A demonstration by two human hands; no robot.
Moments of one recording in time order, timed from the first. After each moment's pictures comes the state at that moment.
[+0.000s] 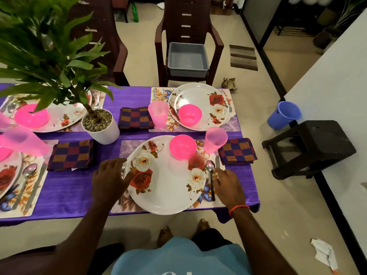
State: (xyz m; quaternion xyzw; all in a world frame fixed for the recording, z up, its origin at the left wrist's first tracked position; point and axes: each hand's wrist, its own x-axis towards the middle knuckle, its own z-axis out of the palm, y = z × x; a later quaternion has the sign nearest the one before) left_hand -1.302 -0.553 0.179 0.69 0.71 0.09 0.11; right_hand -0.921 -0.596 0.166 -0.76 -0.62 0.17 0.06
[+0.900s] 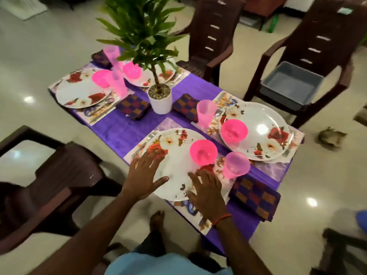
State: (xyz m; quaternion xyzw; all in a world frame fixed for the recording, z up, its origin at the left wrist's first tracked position) left_hand -1.139 -0.644 0.187 0.58 0.81 0.07 0.07; right_hand -0.904 -0.530 0.159 -0.34 -0.92 0.20 0.08
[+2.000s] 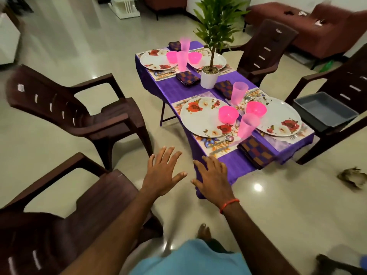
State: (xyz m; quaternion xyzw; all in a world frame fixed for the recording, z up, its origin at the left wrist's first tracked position) left_hand -0.856 -0.881 0.216 0.39 0.91 0.12 0.04; right_hand -0.724 -0.715 0.239 -0.16 -0.98 0.11 0.03
